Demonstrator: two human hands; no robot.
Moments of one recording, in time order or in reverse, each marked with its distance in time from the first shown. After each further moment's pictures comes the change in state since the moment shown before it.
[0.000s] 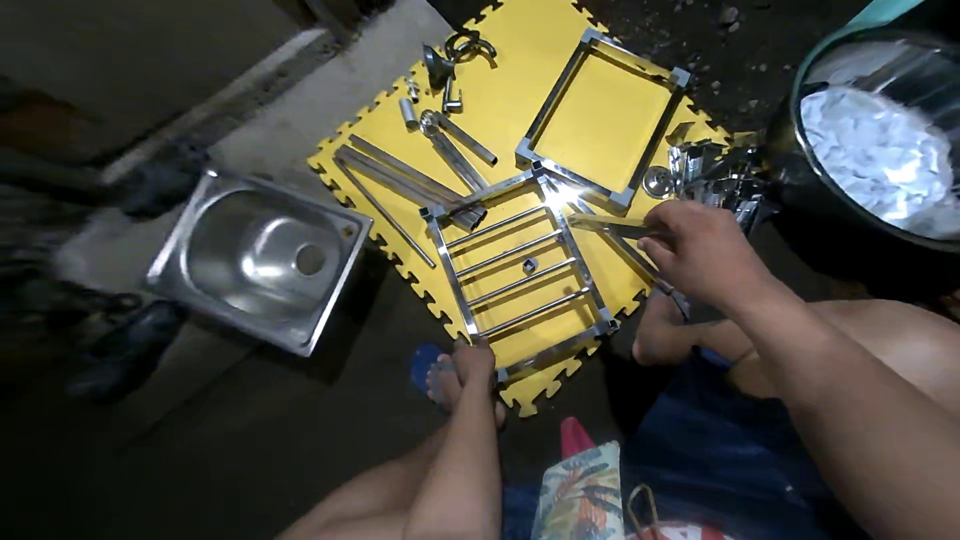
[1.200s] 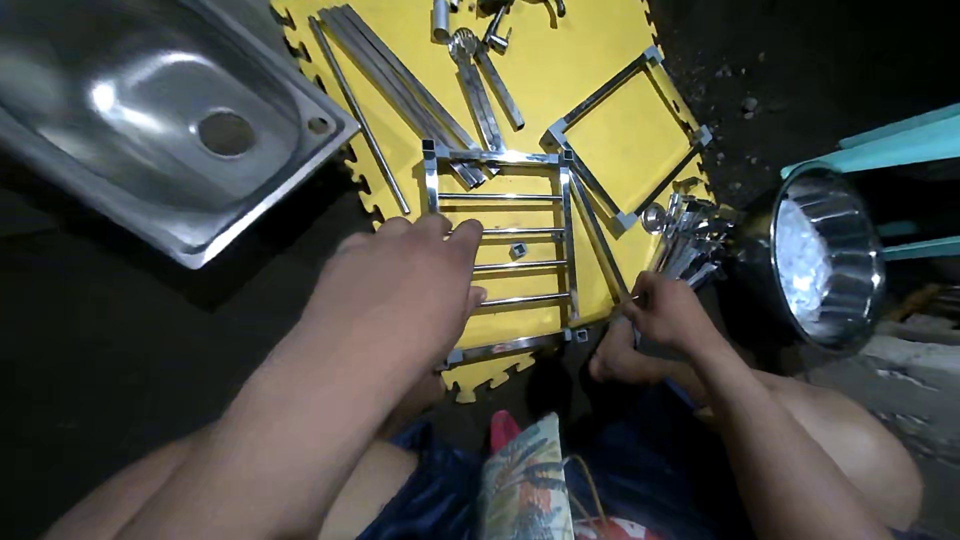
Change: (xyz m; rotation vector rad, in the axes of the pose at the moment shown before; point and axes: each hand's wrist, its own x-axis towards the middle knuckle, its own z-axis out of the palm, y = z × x) left_hand -0.084 0.069 -0.275 0.470 0.087 1.004; right_hand 0.024 -0.035 0.058 -0.191 -0.576 0.248
